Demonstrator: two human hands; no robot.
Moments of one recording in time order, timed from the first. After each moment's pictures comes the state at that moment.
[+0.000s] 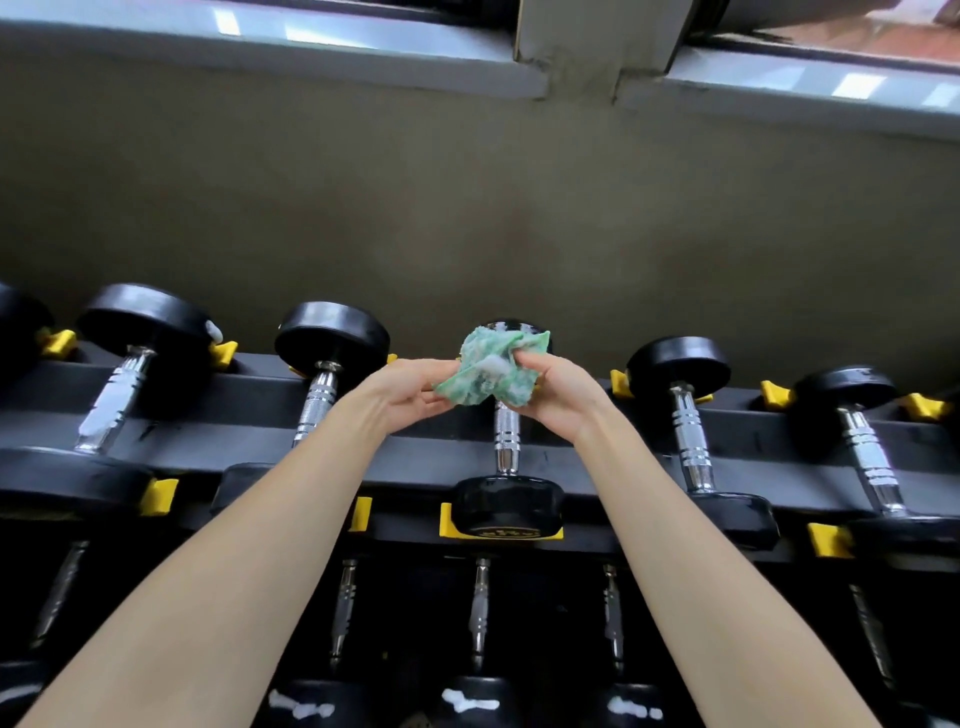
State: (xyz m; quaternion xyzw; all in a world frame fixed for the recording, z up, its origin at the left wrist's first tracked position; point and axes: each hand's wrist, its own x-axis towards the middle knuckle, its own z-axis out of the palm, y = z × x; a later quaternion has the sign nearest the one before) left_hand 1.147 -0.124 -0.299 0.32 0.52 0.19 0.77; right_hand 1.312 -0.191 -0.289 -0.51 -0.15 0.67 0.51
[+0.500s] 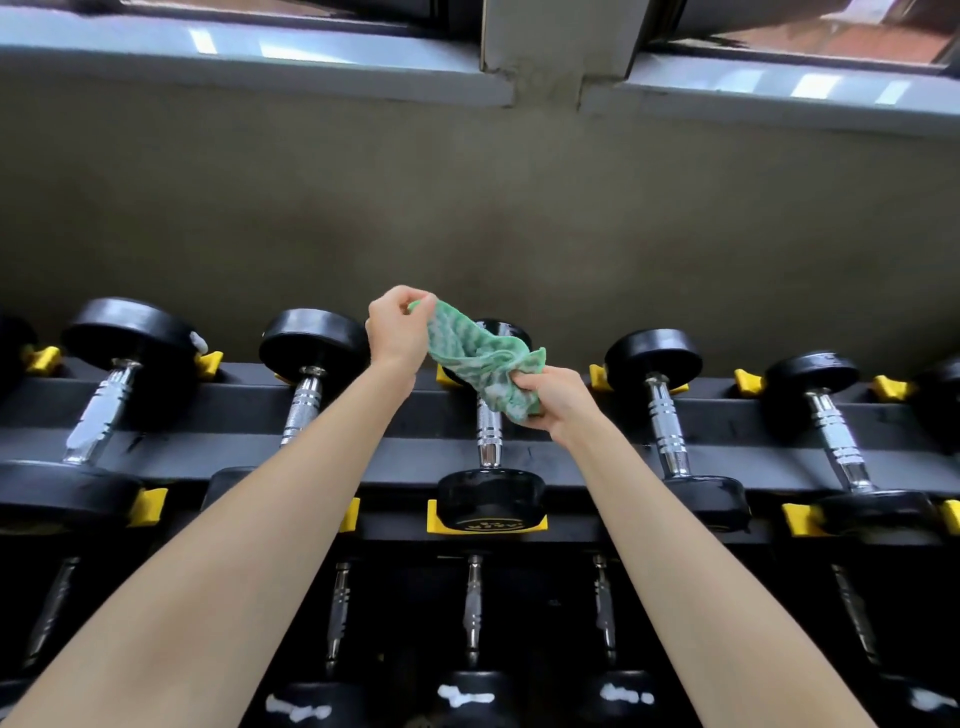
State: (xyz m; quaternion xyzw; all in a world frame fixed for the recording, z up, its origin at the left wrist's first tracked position) left_hand 1.183 -0.113 -0.271 0.53 0.59 0.40 0.45; right_hand 1.320 -0.205 -0.295 -0.68 -0.14 0.55 0.47
